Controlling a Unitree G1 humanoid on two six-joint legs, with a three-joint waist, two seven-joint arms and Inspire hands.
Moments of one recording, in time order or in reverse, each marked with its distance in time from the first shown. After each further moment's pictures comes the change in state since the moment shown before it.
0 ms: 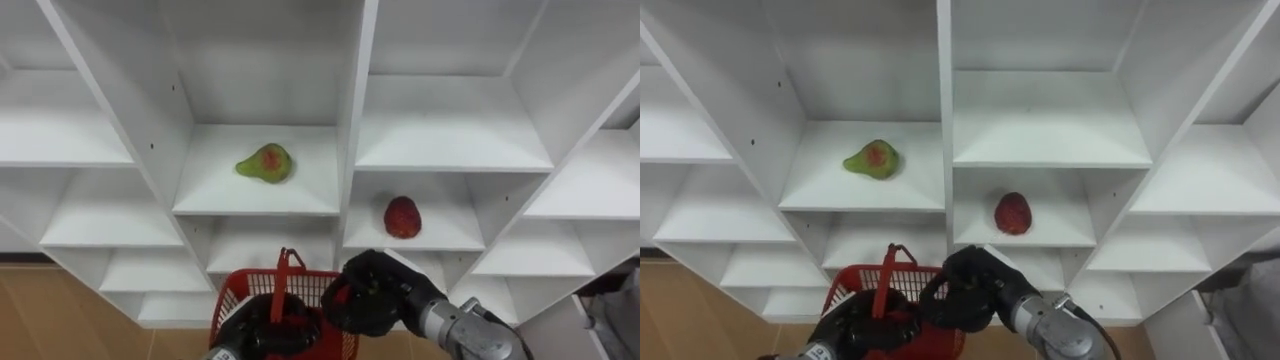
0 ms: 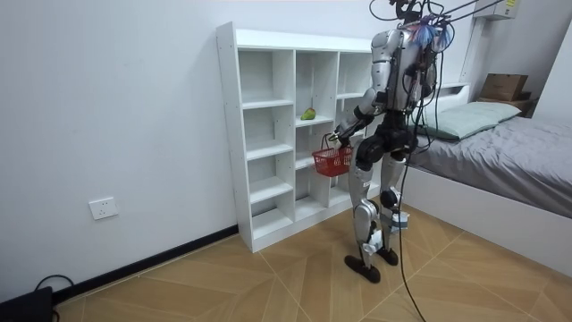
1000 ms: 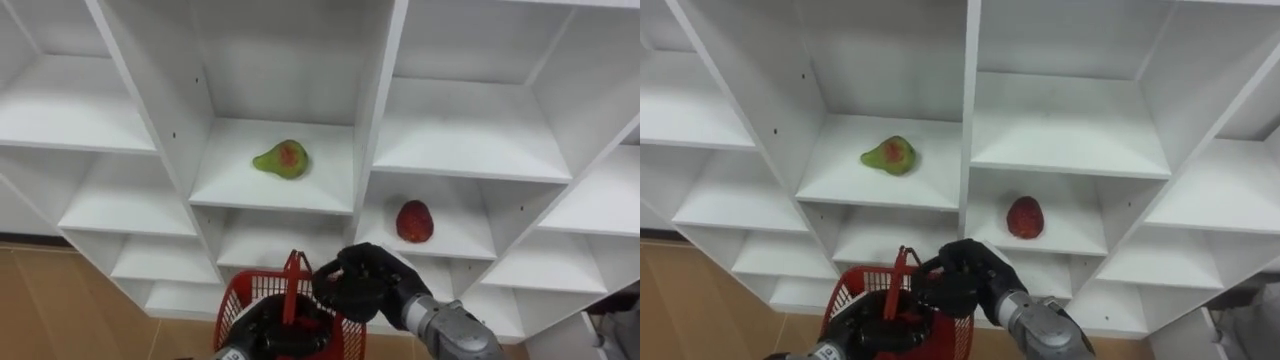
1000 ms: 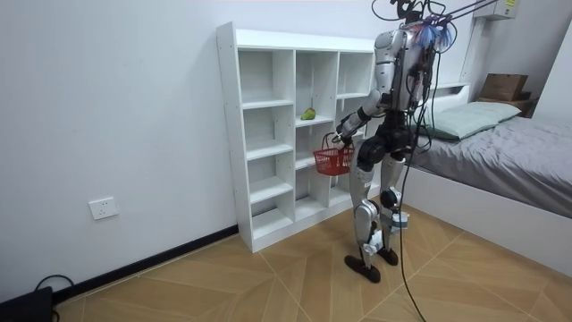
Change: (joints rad) left arm -0.002 -0.021 -0.026 -0.010 0.000 0.001 -0.020; right arm -0.096 0.047 0.072 0.158 0.235 -0.009 -0.155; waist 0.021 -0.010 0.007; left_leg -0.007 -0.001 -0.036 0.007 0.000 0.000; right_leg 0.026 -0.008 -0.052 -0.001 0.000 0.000
